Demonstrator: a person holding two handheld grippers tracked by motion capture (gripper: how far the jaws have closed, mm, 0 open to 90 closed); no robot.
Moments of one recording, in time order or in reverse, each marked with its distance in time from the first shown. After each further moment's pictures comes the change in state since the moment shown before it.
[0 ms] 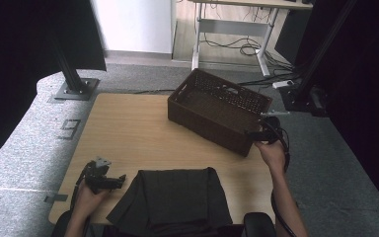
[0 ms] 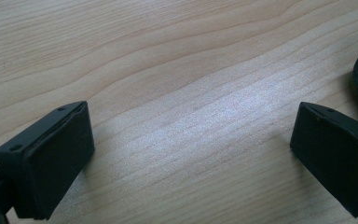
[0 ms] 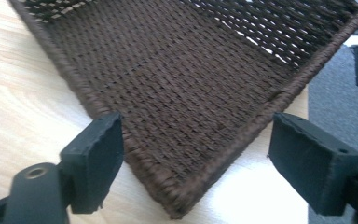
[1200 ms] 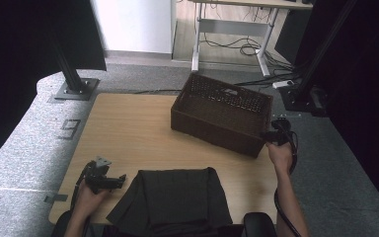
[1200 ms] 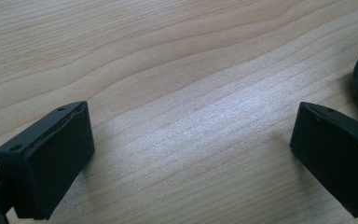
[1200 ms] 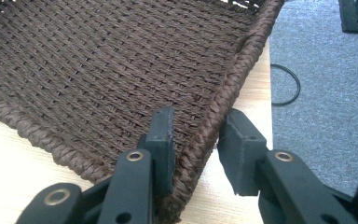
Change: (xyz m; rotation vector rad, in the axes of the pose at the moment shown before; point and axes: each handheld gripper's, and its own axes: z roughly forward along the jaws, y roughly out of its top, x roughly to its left) left arm 0.000 0.000 0.000 -0.001 0.002 -0.003; right arm -0.042 -0.018 0.011 0.094 -0.063 0.150
